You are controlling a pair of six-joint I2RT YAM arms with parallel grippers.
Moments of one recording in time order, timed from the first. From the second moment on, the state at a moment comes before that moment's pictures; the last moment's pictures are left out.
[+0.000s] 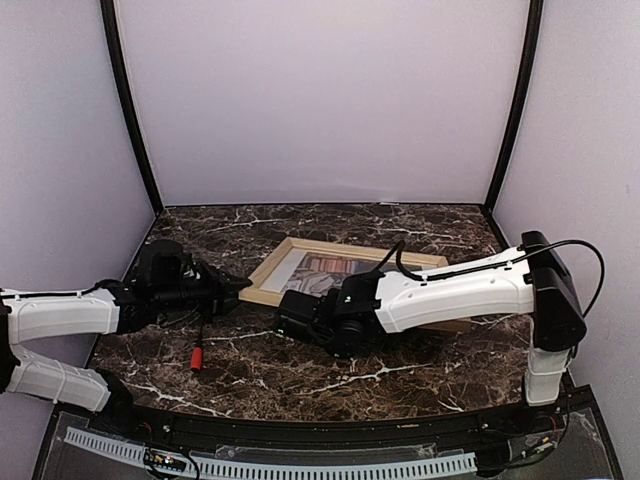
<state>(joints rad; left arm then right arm) -0.57 1.16 0.51 0.17 0.34 -1.57 1.33 1.96 1.53 -0.91 0.91 -0.18</state>
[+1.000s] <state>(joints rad) -0.60 1.21 0.61 0.10 0.29 -1.42 1.18 1.44 1.44 -0.68 0.28 0.15</state>
